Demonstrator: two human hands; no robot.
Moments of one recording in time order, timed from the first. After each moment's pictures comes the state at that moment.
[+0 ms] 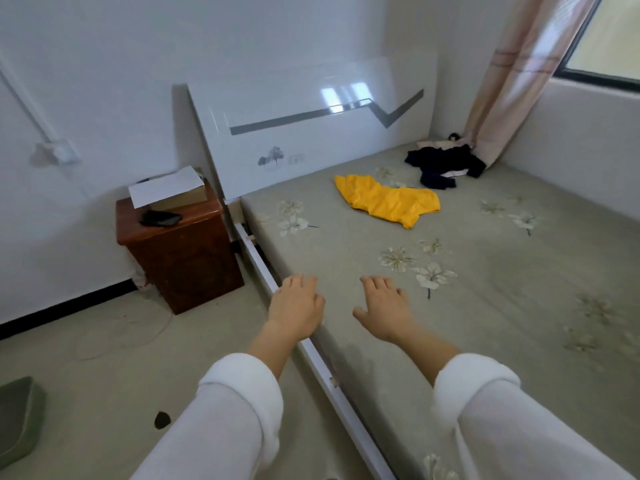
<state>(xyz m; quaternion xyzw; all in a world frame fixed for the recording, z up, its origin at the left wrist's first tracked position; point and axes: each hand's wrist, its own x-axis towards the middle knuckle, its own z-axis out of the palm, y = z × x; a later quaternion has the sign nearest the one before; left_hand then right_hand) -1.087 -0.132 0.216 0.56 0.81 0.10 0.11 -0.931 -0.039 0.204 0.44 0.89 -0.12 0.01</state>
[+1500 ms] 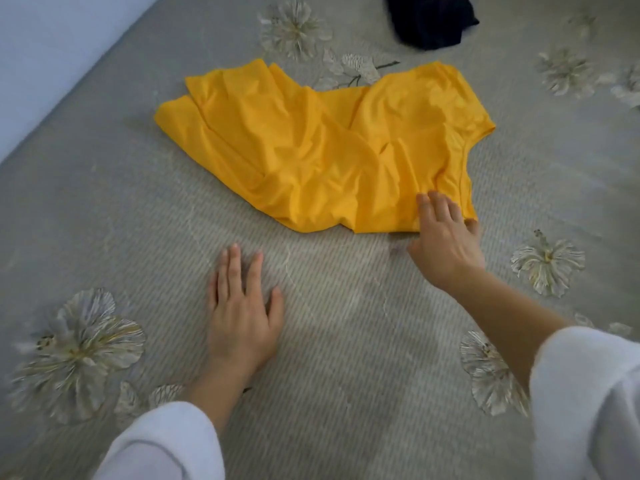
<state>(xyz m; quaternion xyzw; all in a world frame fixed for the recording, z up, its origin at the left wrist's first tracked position) -1.420 0.570 -0.187 0.70 0.69 0.08 0.16 -1.141 0.638 -0.122 0.76 0.63 -0.10 0.13</state>
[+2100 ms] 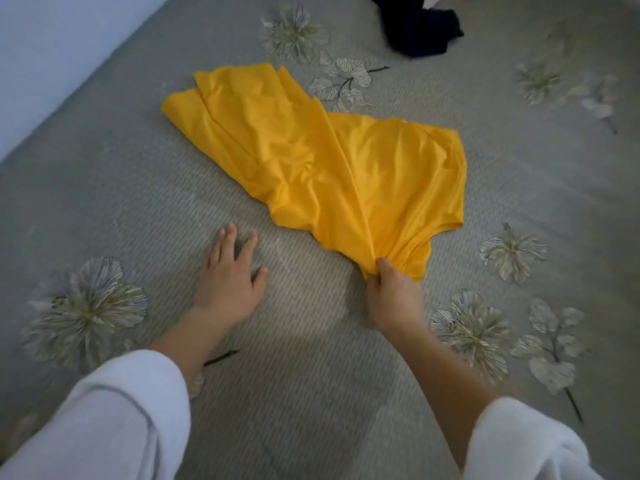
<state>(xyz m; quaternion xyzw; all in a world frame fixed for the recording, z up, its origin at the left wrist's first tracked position) -1.435 0.584 -0.173 0.71 0.66 -0.01 0.25 -1.192 0.544 -0.124 0.79 0.57 -0.23 -0.04</state>
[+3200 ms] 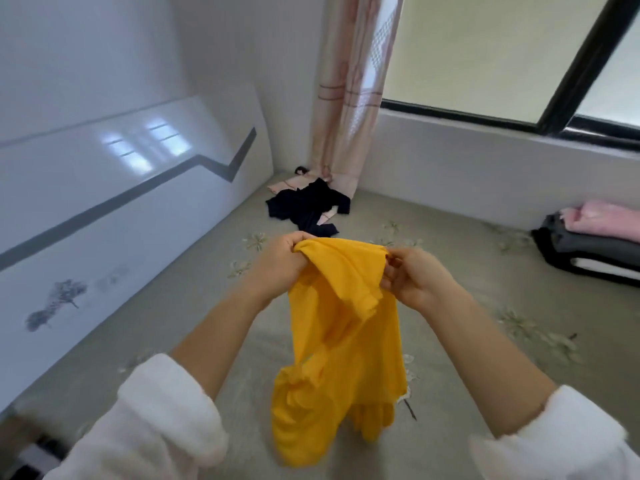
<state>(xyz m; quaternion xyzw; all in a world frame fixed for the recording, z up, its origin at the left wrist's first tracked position) -1.249 0.415 0.319 0.69 0.46 0.37 0.42 -1.047 0.371 0.343 0.54 0.20 -0.60 -0.55</state>
